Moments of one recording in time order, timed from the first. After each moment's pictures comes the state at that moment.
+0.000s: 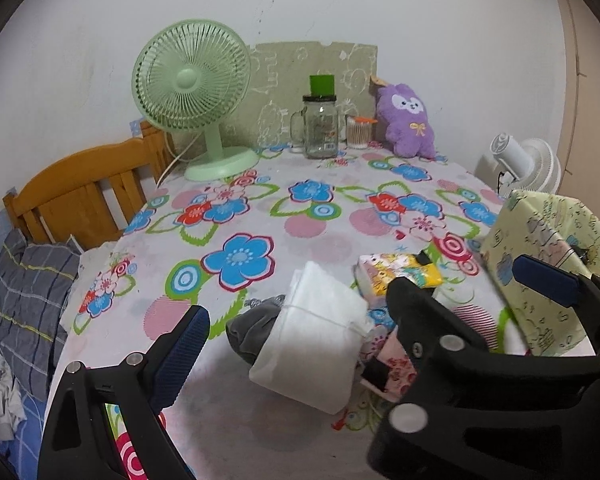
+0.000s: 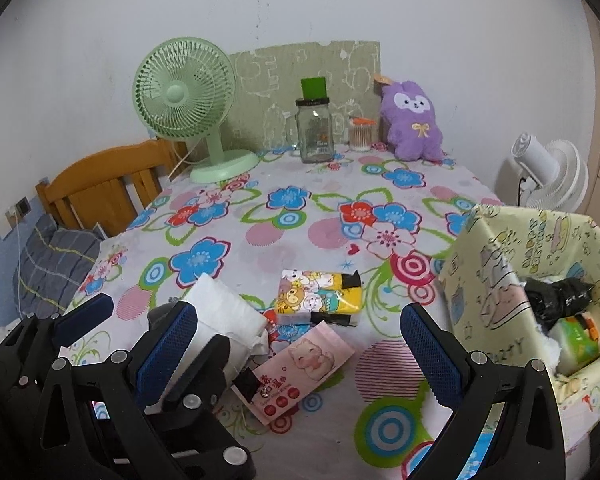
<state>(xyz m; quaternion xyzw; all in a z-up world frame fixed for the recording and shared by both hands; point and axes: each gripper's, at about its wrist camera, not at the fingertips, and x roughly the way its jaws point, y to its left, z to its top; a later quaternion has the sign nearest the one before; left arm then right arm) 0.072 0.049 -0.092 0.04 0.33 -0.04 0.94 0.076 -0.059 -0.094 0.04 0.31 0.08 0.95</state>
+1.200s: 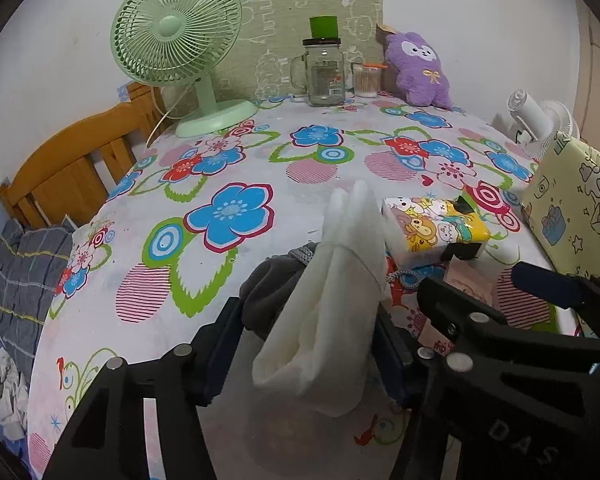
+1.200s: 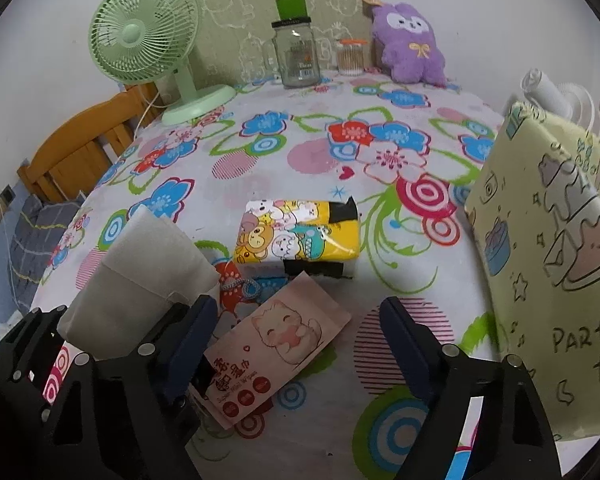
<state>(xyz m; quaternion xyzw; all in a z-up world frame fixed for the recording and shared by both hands) 0.101 0.047 -0.136 0.06 0.39 -0.03 0.92 0.119 -0.068 -0.149 0.06 0.42 0.07 0.90</state>
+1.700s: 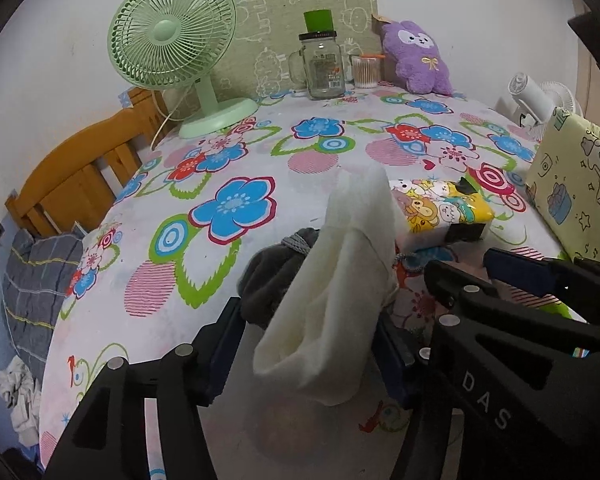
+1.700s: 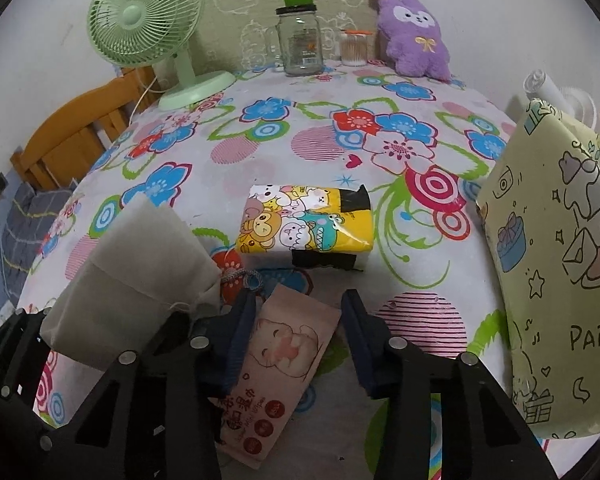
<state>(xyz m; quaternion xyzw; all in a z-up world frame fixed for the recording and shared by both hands) 0.095 0.041 -0.141 0.09 0.40 -0.02 0.91 0.121 -0.056 -0.155 0.04 0.43 0.06 0.90</state>
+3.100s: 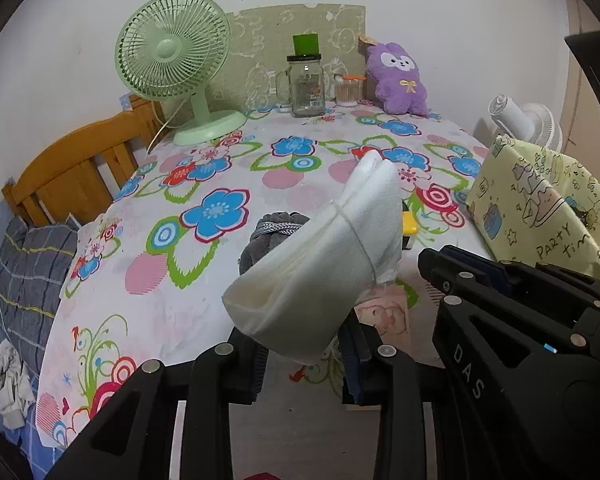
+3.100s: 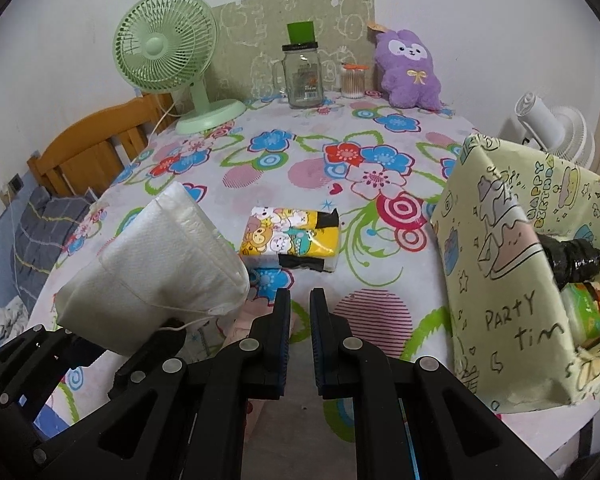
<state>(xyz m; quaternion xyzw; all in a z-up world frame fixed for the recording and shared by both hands) 0.056 0.018 -0.105 0.06 0.39 -0.04 0.92 0.083 -0.080 -0.121 0.04 0.39 0.08 0.92</state>
